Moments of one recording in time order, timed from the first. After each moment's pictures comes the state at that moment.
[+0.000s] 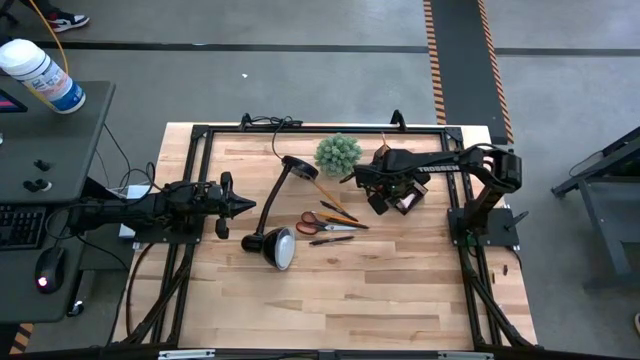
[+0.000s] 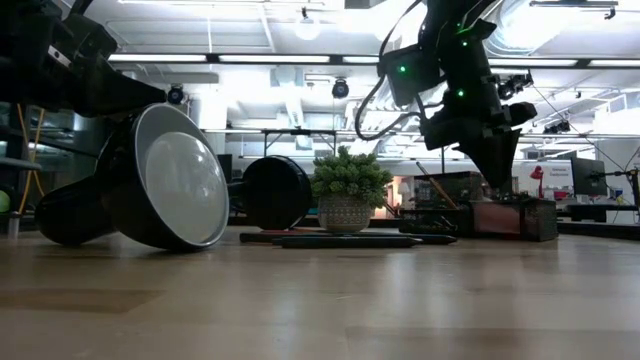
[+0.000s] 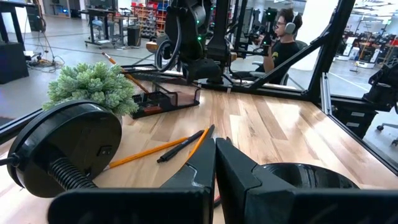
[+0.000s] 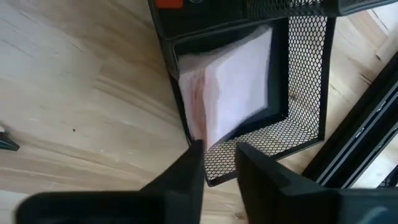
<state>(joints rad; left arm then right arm) 0.19 0.10 0.01 0.01 0.01 -0.10 -0.24 1.71 1.20 -1.31 0.15 0.81</state>
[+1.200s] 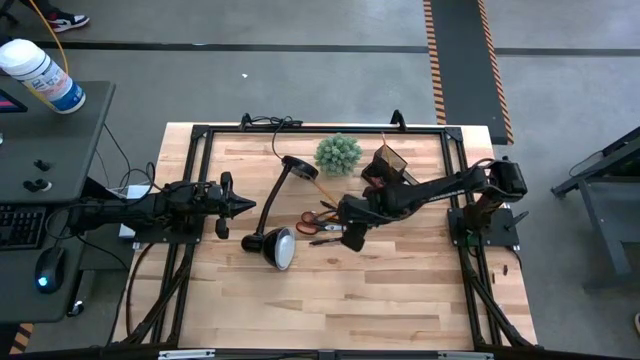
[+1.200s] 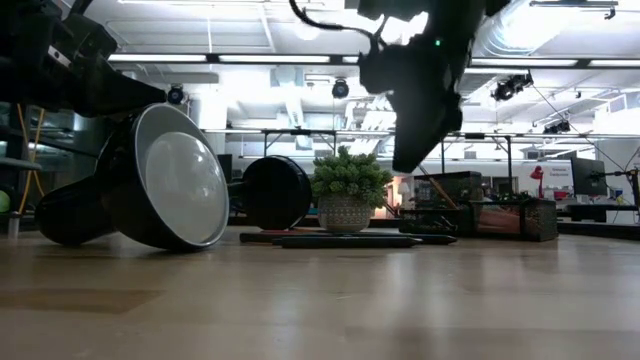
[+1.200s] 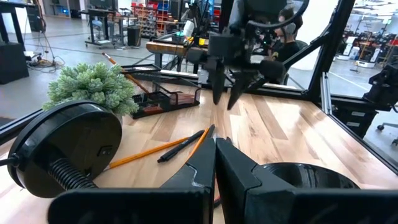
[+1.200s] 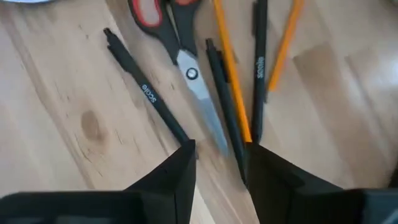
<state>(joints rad) 0.19 0.10 0.01 0.01 0.01 -0.10 0.09 1.71 1.20 -0.69 0.13 0.55</state>
